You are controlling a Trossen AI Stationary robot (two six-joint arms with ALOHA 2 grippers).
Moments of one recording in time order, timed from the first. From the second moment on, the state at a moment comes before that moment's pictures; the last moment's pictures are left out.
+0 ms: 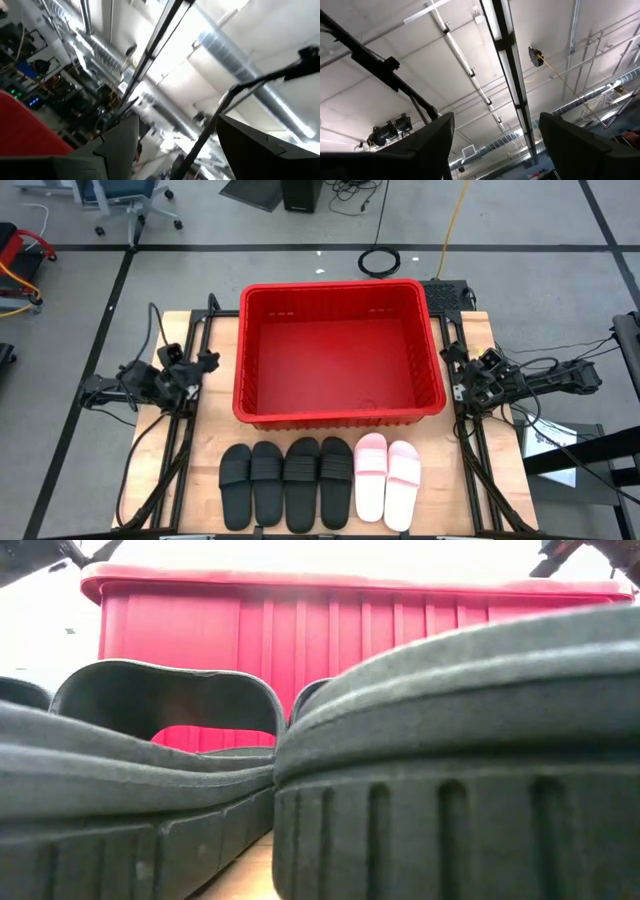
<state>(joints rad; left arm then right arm) -0.08 0.01 0.09 0.60 -0.19 -0.72 0.12 0.49 0.02 1.49 0.21 0.38</state>
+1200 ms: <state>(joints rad) -0.08 0.42 0.68 0.71 -0.19 -0.62 0.12 0.51 0.45 1.24 0.12 0.31</state>
